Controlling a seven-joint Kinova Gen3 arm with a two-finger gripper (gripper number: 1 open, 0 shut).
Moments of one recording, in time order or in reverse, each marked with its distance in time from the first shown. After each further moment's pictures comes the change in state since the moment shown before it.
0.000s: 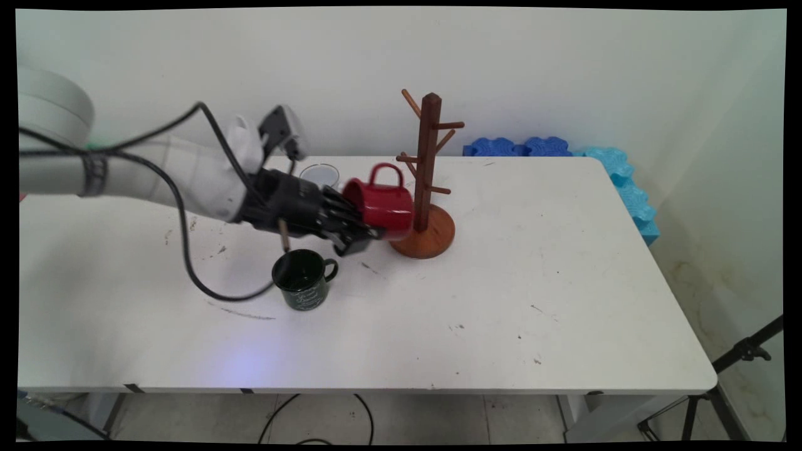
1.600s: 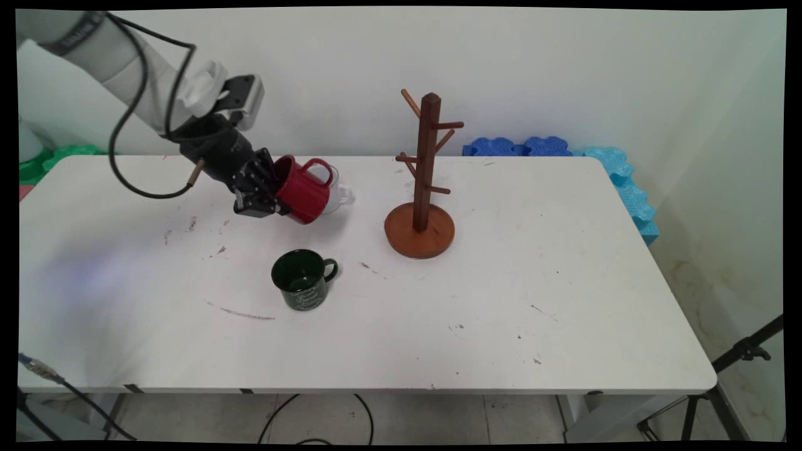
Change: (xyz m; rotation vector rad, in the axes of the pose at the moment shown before) arm 0.030 -0.137 -0.042 -0.111 -0.459 0.401
